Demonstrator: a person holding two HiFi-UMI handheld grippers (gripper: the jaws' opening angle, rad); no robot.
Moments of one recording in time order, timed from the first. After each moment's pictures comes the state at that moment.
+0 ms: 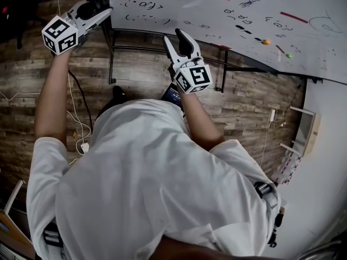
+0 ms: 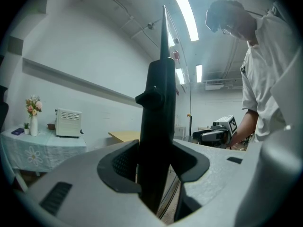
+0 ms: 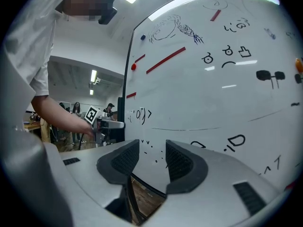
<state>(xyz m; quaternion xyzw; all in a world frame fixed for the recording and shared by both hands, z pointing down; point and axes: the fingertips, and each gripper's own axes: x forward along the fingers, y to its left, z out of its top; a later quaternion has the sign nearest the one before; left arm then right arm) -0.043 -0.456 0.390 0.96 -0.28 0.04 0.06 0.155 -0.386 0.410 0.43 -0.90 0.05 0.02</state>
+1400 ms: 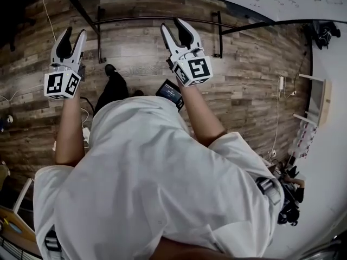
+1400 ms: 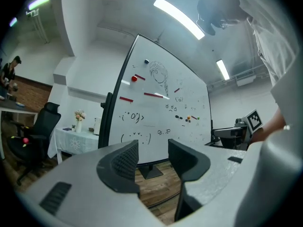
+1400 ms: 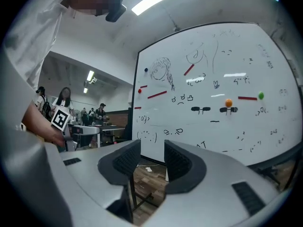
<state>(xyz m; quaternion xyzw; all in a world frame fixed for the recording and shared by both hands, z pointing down) 0.033 -0.215 0.395 0.86 -0.51 -0.01 0.05 0.298 -0.209 0.391 0.48 -0.88 0.03 0.02</state>
